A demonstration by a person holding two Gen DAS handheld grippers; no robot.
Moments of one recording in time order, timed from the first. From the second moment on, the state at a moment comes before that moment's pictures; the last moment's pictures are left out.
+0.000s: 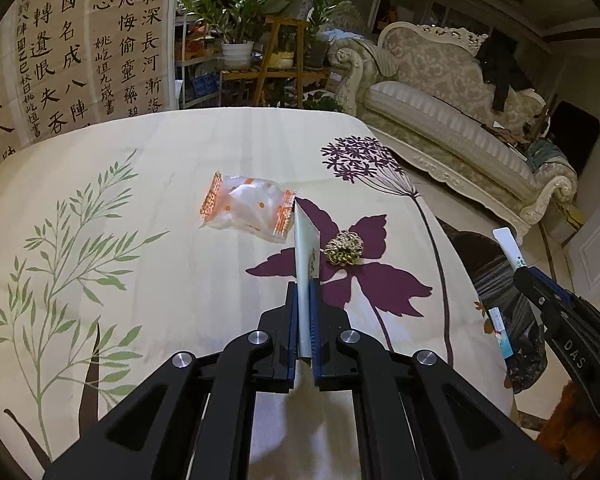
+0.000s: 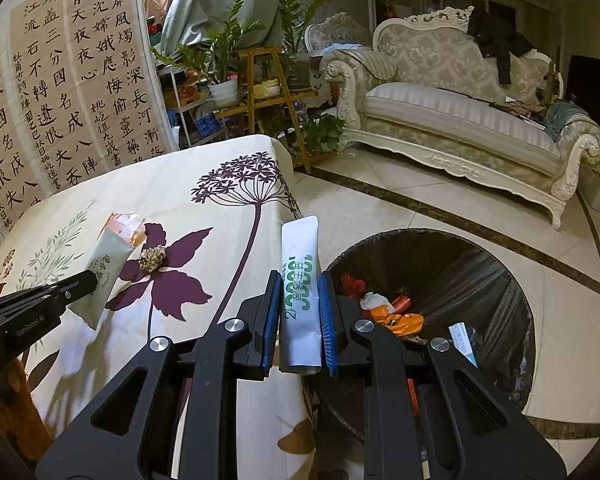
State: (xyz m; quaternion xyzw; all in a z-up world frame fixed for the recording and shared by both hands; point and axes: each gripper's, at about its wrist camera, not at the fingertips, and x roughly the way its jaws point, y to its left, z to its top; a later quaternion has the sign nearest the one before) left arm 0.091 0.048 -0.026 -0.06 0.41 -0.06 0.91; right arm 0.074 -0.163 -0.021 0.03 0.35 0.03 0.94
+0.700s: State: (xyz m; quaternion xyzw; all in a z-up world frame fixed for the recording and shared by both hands) left arm 0.067 -0.016 -0.003 0.00 0.37 -0.10 0.93; right arm 0.039 -0.205 -0.011 0.05 0.33 -0.02 0.94
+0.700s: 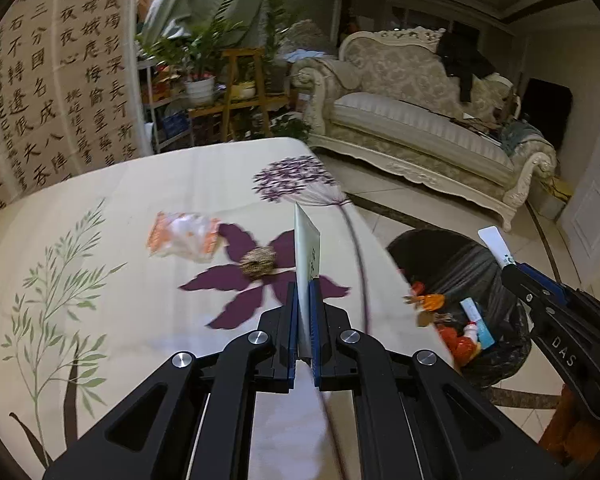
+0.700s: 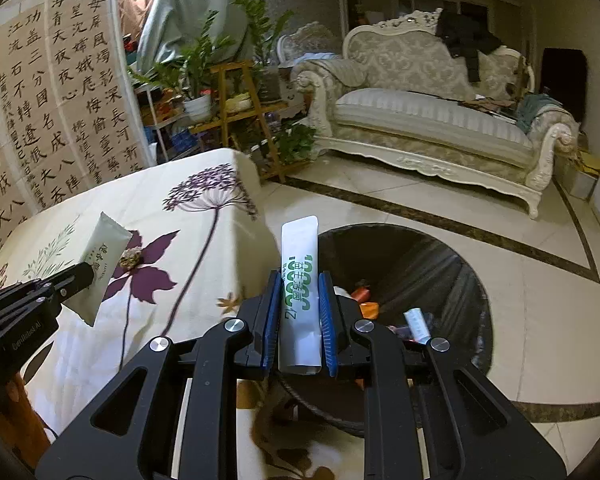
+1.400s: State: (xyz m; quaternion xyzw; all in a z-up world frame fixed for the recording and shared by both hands) left arm 0.081 -0.121 -0.004 0.05 0.34 -0.17 0.92; right arm 0.034 -0.276 -0.015 0.08 0.31 -0.10 0.94
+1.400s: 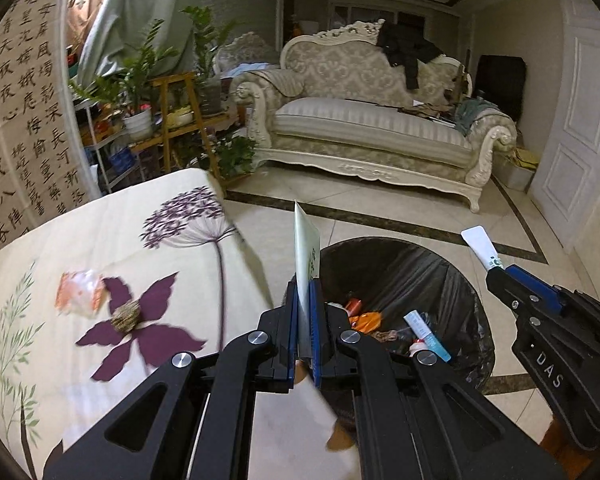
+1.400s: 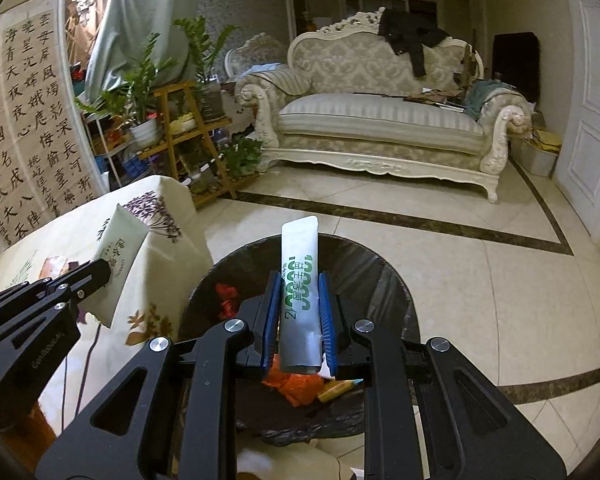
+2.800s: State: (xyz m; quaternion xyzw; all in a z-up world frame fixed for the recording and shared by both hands) left arm 0.128 -0.175 -0.035 0.10 0.36 -0.17 0.91; right arm 0.071 -0.319 -0.043 0.11 0.33 -0.12 0.93
